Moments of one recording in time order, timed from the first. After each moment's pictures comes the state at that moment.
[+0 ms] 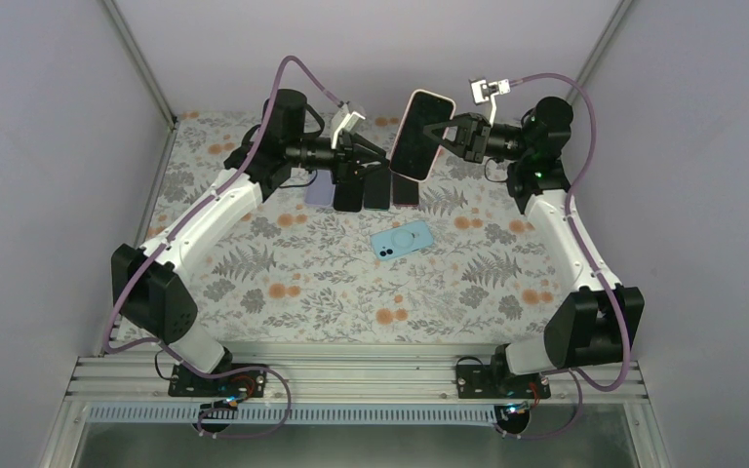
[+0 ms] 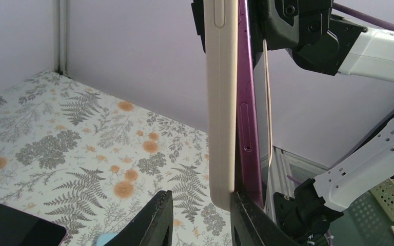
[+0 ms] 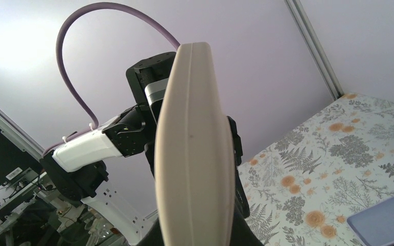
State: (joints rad) left arm -0.49 1.60 1.52 -0.24 0.96 -0.09; right arm 0.12 1.43 1.29 0.35 -1.32 0.80
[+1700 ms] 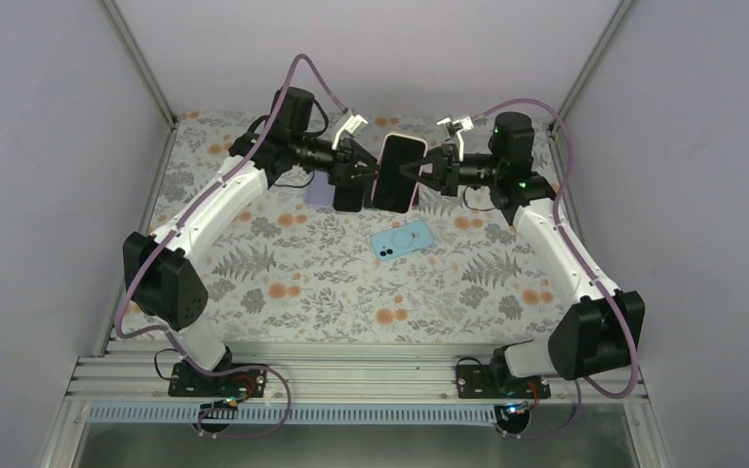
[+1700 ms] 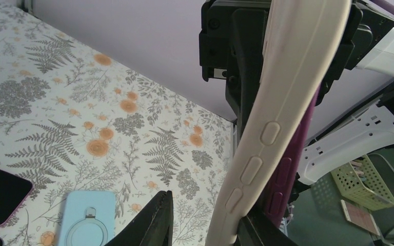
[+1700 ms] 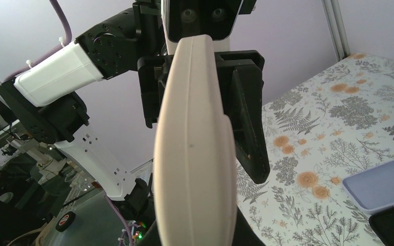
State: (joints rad) left arm -0.48 1.69 1.64 -0.51 1.05 -0.04; right arm 0.24 1.39 1.23 -0.13 -1.26 0.23
